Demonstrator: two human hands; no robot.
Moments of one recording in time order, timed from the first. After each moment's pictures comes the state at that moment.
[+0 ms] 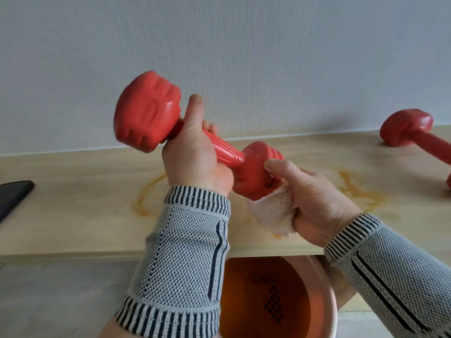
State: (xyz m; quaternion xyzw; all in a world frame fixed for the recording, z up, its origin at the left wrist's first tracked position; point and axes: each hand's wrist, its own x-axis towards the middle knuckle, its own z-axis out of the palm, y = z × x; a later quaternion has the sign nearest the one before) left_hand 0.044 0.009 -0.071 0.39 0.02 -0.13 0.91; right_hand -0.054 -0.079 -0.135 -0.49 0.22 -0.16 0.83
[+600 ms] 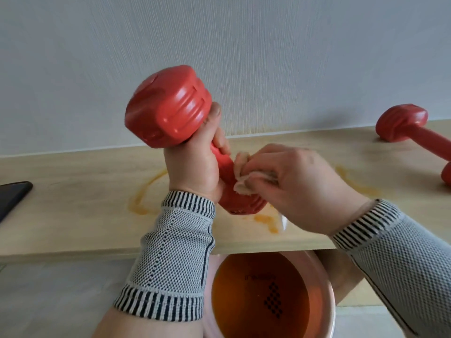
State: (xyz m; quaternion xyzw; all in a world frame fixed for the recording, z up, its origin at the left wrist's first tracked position) left_hand 0.045 0.012 -0.097 0.46 -0.23 -0.09 0.86; right_hand -0.062 -0.075 -0.113 -0.93 0.04 -0.30 0.21
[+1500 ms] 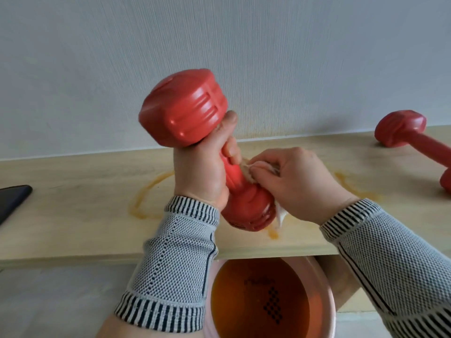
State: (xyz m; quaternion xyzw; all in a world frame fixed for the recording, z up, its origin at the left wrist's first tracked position) left_hand 0.042 0.008 -0.096 0.46 -0.26 -0.13 0.84; right_hand -0.053 -0.083 -0.110 -0.90 0.17 -0.26 0.30
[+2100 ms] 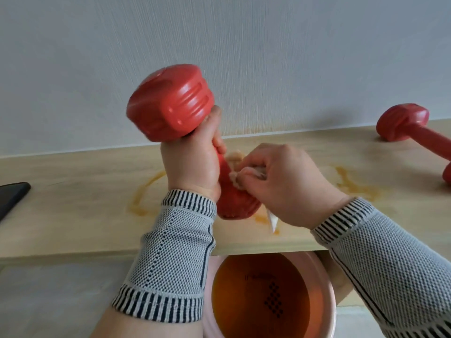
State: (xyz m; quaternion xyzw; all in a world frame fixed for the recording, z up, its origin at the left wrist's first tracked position) left_hand 0.052 0.010 -0.096 0.53 -0.20 -0.03 0.82; right_hand -0.049 -0.065 -0.107 -0.92 0.14 -0.25 0.26
